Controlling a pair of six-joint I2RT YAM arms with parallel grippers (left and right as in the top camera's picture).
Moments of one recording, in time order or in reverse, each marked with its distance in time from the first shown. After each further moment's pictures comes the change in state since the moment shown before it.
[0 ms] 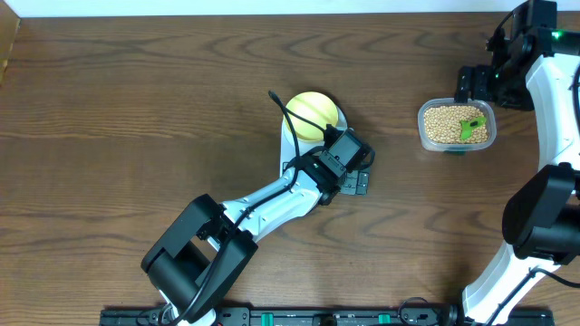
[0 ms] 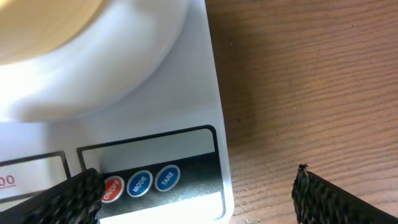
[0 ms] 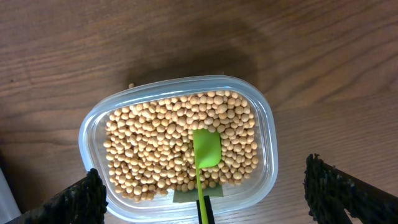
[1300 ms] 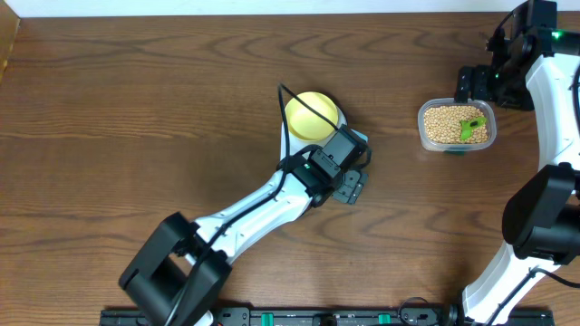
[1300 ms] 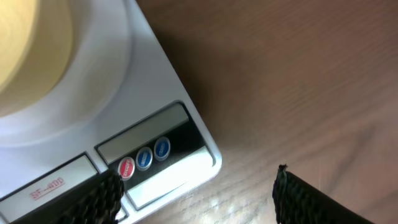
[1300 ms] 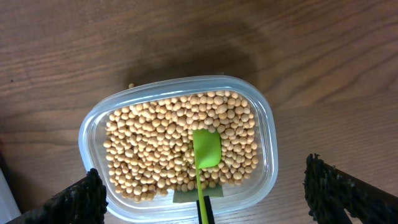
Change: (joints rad) left arm 0.001 -0.109 0.000 -0.089 0.066 0.333; right arm 0.000 0.000 0.000 0.000 0.000 0.000
